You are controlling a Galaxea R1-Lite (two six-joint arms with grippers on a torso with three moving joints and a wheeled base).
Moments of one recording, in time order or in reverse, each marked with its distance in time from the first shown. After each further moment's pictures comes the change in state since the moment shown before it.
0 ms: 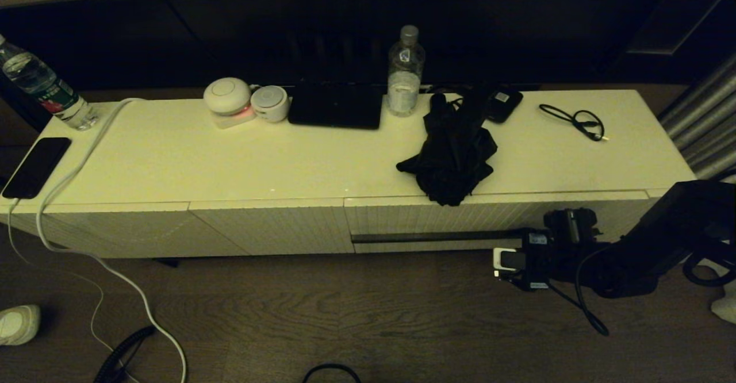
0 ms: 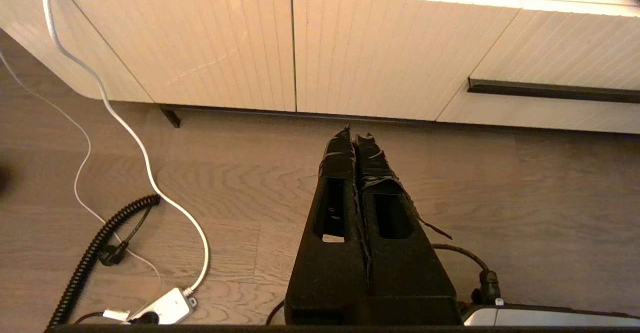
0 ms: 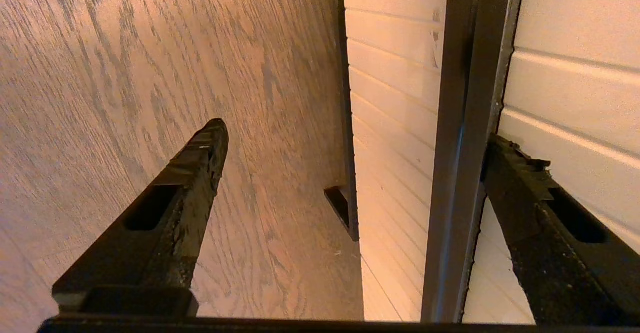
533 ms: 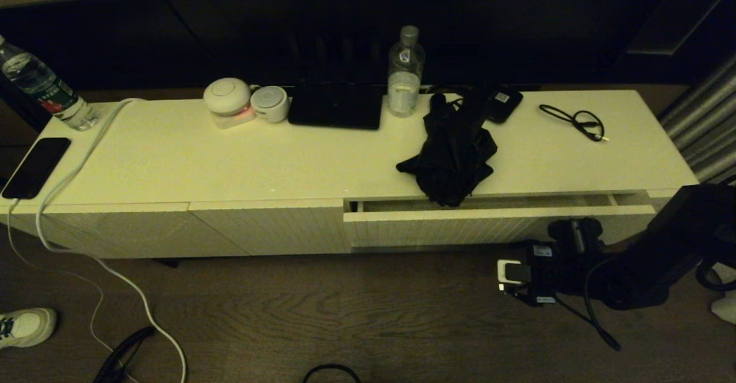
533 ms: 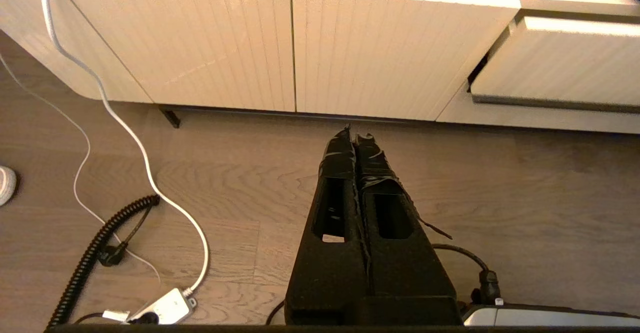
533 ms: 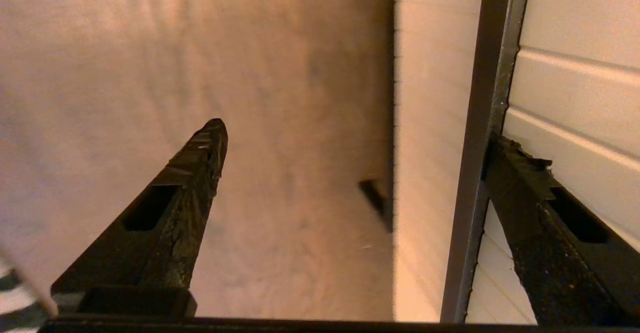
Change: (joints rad) left arm 0.000 0.000 0.000 0.000 0.000 0.000; right arm 0.000 -0.030 0.110 -0.001 0.005 0.001
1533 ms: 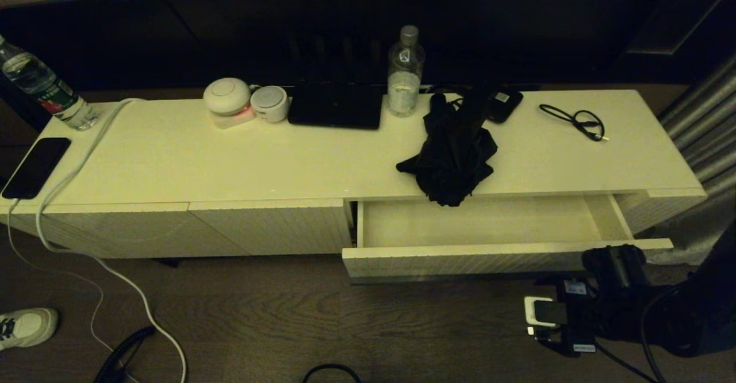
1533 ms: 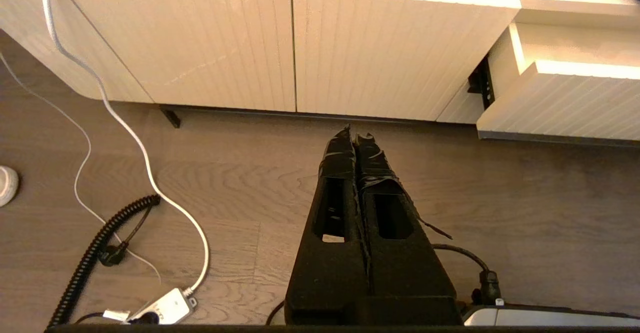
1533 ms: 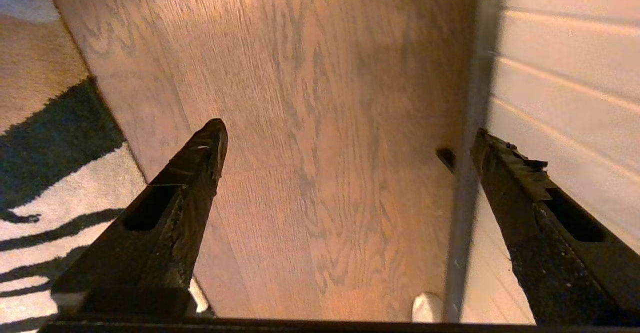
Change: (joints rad) left arm 0.000 0.000 0.000 0.000 0.000 0.000; right arm 0.002 -0.232 0.354 -0.004 0.004 0.033
